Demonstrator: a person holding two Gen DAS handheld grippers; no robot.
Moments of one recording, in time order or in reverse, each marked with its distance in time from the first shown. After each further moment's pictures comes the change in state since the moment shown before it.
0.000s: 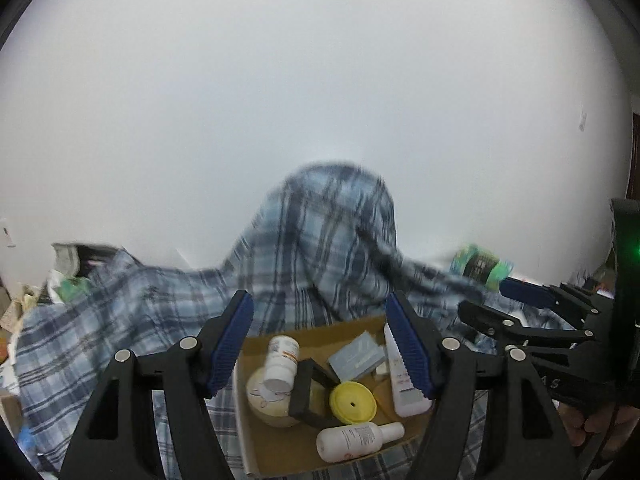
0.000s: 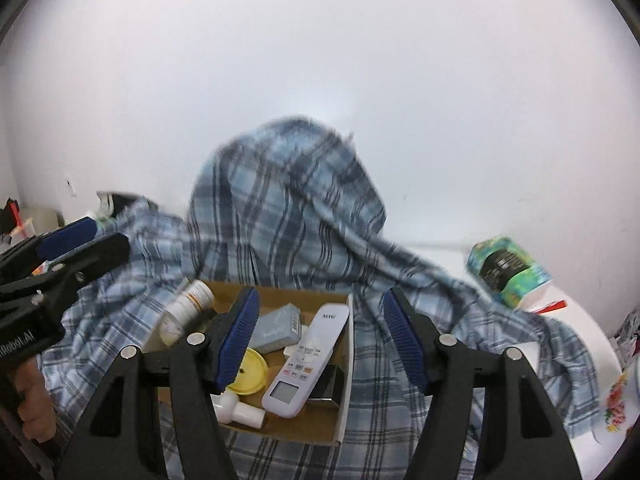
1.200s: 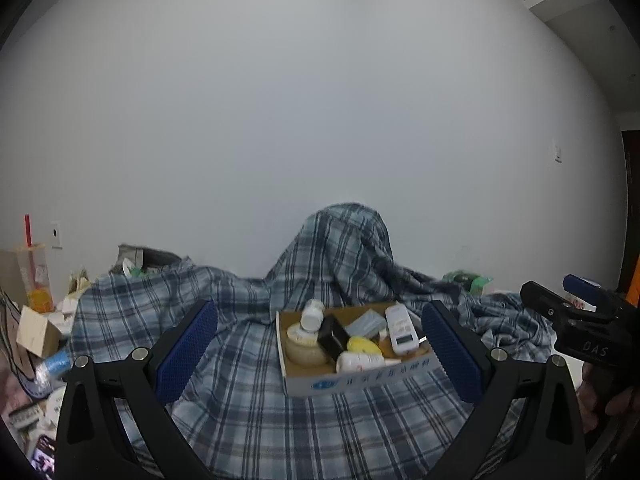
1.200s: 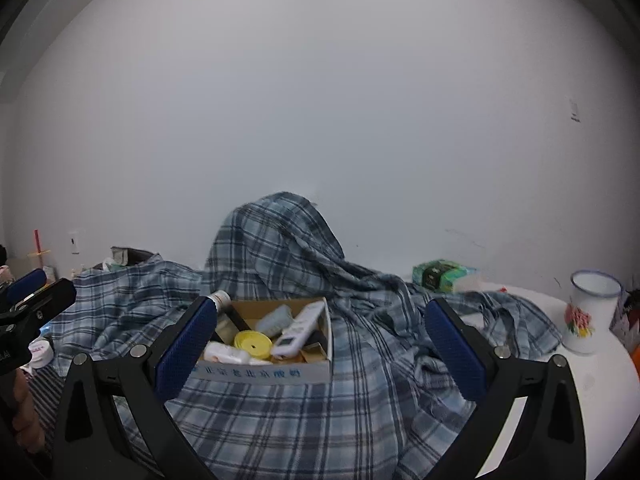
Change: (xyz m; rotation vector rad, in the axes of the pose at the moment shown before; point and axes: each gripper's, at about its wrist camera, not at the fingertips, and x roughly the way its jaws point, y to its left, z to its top) left arm -0.175 0.009 -0.125 -0.003 -0.343 0.060; right arm -0.135 0.014 -0.134 0.083 -0.385 -0.117
